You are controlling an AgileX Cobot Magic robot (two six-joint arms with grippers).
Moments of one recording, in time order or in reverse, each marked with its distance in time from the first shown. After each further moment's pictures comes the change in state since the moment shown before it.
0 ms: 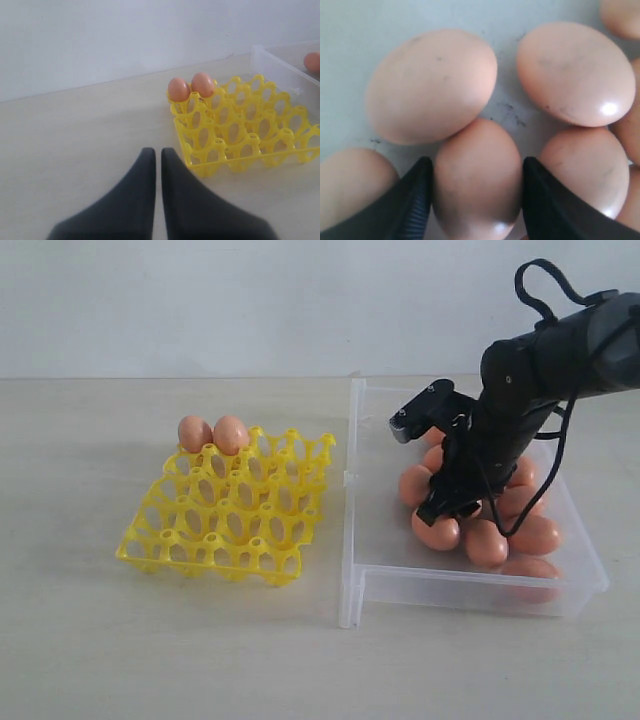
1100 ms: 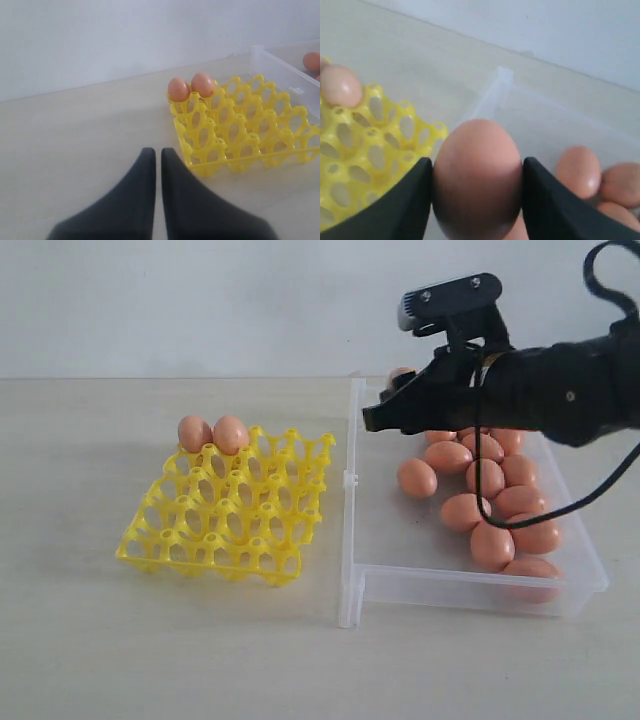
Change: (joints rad) left arm 0.000 0.000 0.000 0.000 0.000 0.000; right arm 0.099 -0.308 0.300 0.130 -0.718 0.289
